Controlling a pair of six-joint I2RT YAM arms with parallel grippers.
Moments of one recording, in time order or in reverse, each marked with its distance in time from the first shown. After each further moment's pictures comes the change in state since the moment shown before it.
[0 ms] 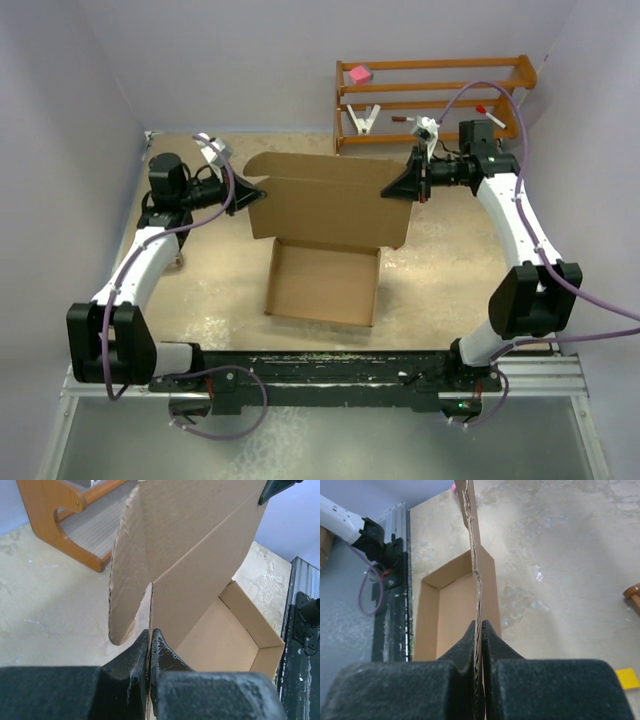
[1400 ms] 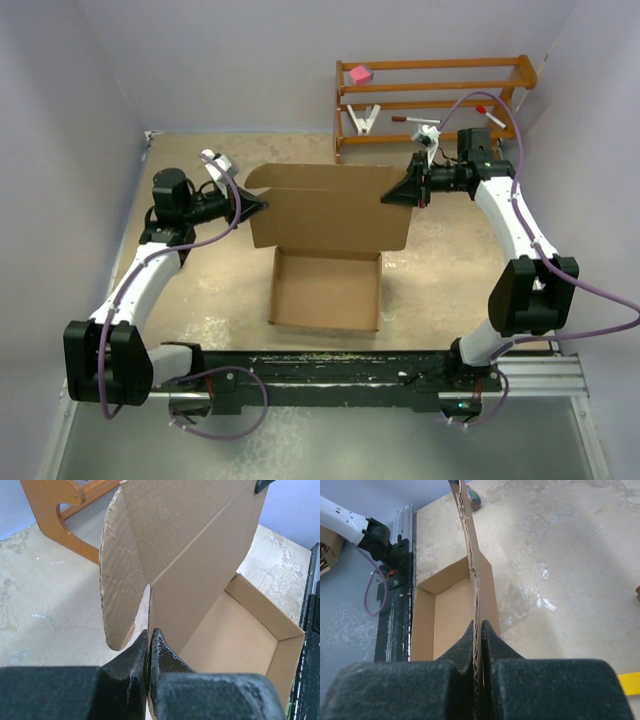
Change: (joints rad) left arm -0.032 -0.118 -0.124 0.015 -0.082 0.095; right arm -0.020 0.016 -0.065 0.021 -0.050 -0.001
